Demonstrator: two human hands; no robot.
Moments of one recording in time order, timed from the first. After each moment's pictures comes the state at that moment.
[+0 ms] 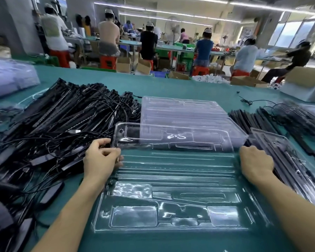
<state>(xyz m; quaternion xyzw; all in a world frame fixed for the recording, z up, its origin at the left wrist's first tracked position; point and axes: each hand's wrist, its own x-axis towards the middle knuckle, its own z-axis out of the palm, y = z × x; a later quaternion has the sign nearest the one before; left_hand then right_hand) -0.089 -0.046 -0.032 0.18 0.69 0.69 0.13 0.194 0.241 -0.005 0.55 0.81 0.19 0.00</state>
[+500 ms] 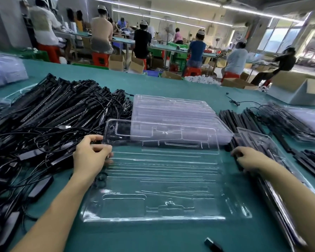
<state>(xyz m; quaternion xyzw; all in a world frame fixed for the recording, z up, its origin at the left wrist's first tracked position) -0.091 -0.048 -0.036 0.19 0.70 0.68 0.11 0.227 0.244 0.034 0.56 0.82 -0.15 0.01</state>
